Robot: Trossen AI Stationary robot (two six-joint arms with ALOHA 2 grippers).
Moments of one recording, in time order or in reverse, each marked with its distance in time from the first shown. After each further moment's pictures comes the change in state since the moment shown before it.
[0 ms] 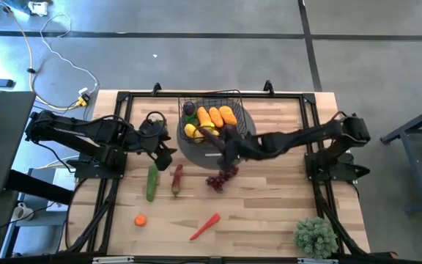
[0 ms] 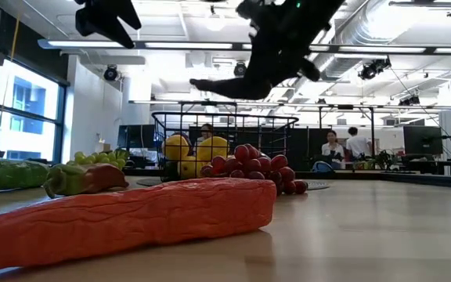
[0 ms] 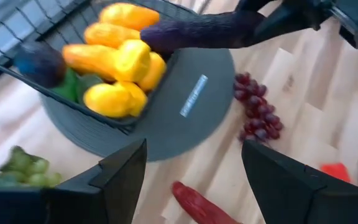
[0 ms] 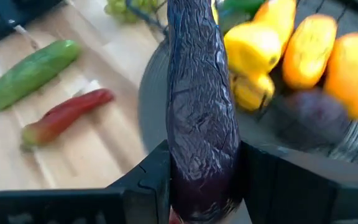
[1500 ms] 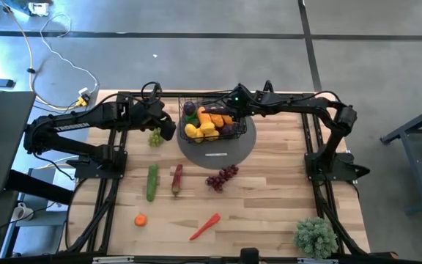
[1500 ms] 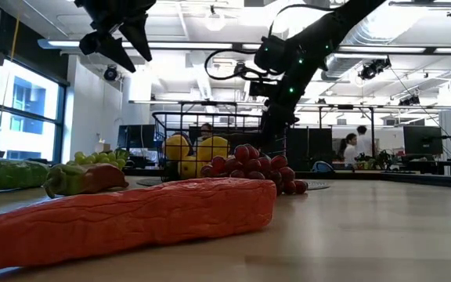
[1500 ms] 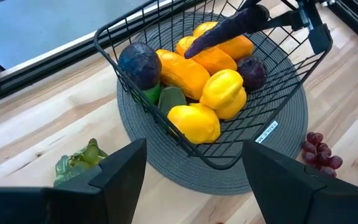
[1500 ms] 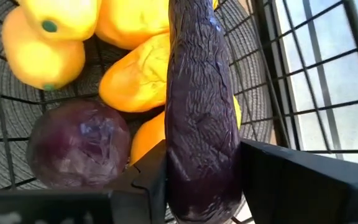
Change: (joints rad) left arm 0.388 0.000 0.000 -0.003 0.079 -0.016; right arm -0.576 0.136 0.000 0.072 -0.329 -1.164
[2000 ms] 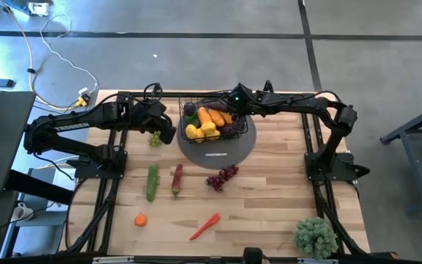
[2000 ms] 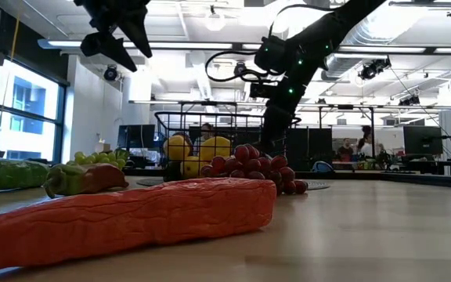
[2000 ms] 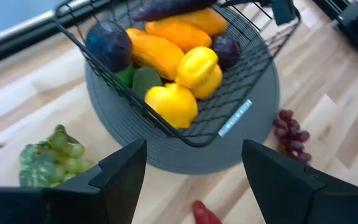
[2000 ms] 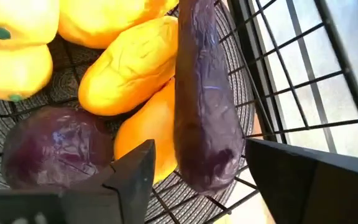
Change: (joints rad) left arm -0.003 0.000 0.000 0.000 0.122 0.000; right arm 0.001 -0.002 0.000 -0.001 0.079 0.078
